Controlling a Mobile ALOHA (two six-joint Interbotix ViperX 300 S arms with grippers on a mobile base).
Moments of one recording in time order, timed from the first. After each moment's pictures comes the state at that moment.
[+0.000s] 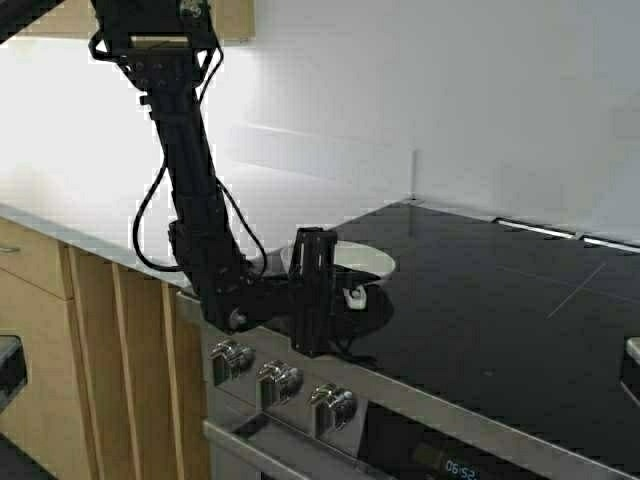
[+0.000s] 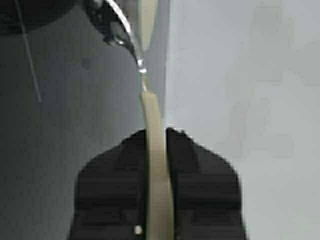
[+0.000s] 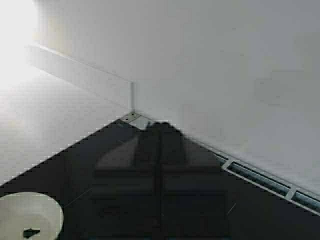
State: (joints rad) left arm -0.56 1.08 0.26 0.24 -1.23 -1.65; right arm -0.01 -0.92 1.21 -0.02 -0.29 0.01
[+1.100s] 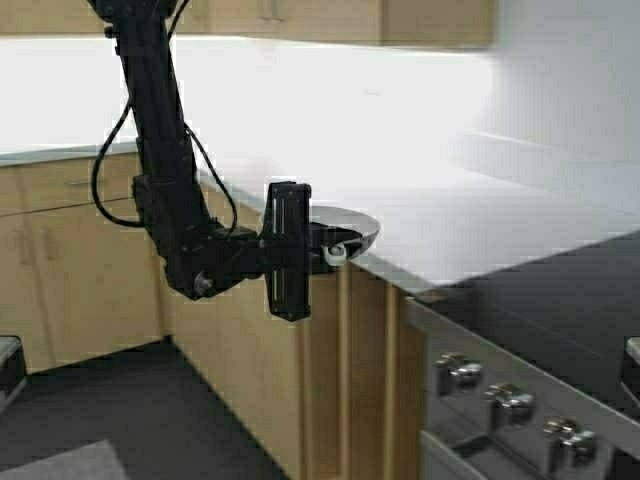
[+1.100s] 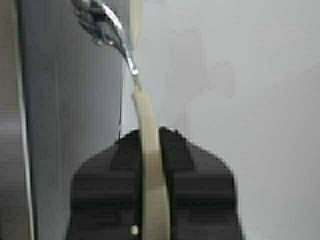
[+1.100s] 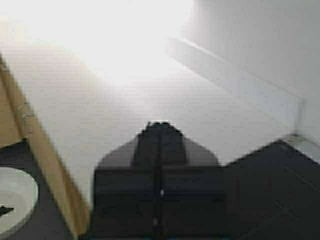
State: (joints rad) left arm -0.56 0.87 0.53 0.24 -1.38 -1.64; right arm -0.01 -0.89 1.21 -0.02 -0.29 0.02
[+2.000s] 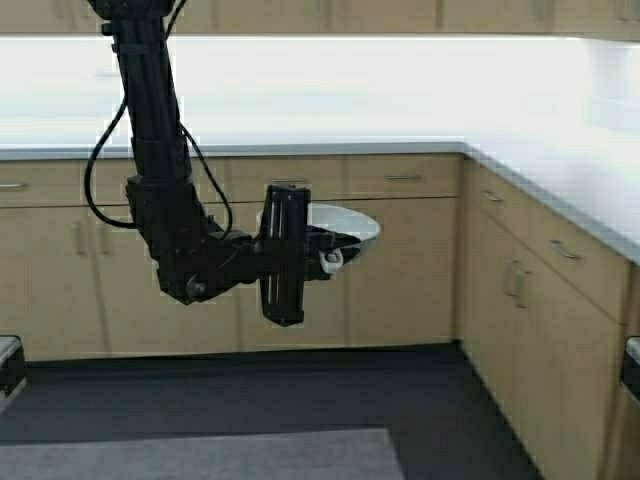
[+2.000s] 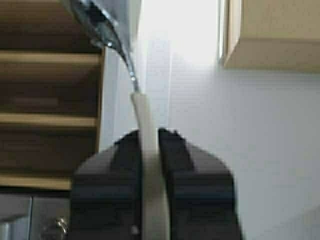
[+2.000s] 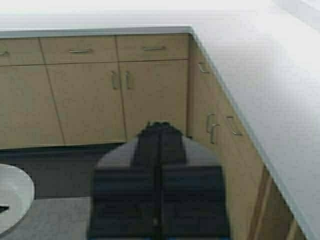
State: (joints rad) left arm -0.56 0.87 0.57 0.24 -1.40 -1.58; right arm -0.01 -0.88 1.21 -0.02 -0.28 0.02
